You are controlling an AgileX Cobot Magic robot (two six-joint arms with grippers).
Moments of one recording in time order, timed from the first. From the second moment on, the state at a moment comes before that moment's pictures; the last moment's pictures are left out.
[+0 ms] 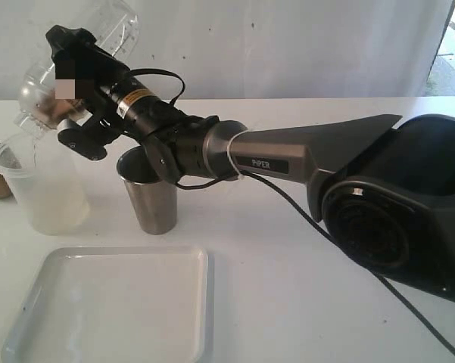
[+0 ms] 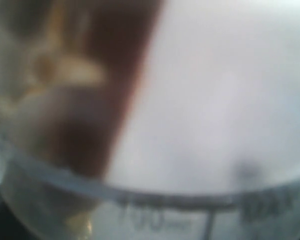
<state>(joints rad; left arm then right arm) 0.02 0.00 -0.01 0.14 0.24 -0.10 0.67 2.36 -1.83 0.04 -0.66 -2.12</state>
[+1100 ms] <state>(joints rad) 0.02 0.00 -0.01 0.14 0.24 -0.10 0.67 2.36 -1.83 -0.01 -0.66 -2.12</state>
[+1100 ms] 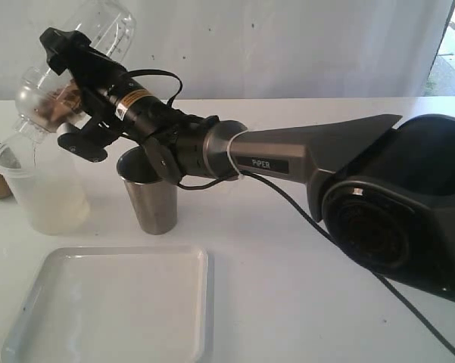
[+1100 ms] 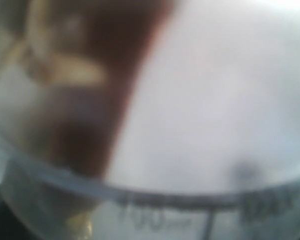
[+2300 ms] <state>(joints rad) 0.02 0.00 -0.01 0.14 0.24 -0.10 0.67 2.36 -1.83 0.12 -0.70 -2.12</state>
